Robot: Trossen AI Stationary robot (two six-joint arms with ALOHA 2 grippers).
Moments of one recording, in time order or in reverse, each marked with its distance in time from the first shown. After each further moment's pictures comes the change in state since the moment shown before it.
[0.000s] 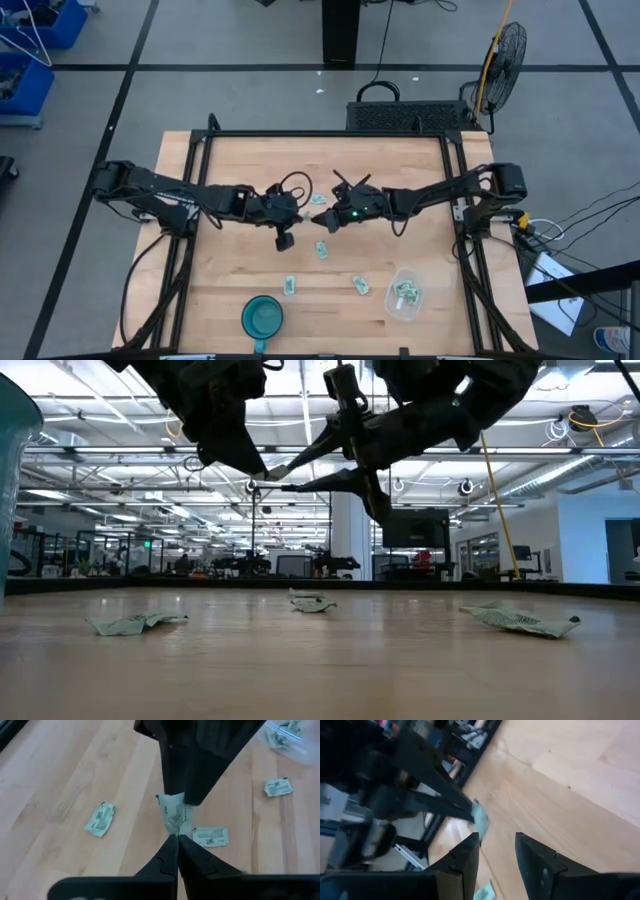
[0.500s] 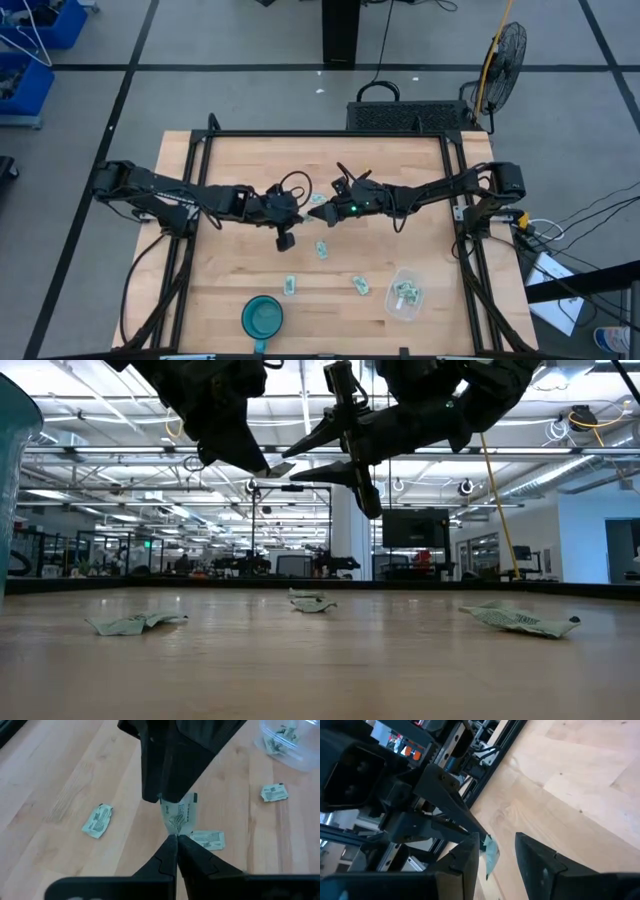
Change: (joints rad) left arm 0.000 0.000 0.000 0.013 0.002 -0.023; right arm -0.026 0.008 0.000 0.088 -0.006 -0.026
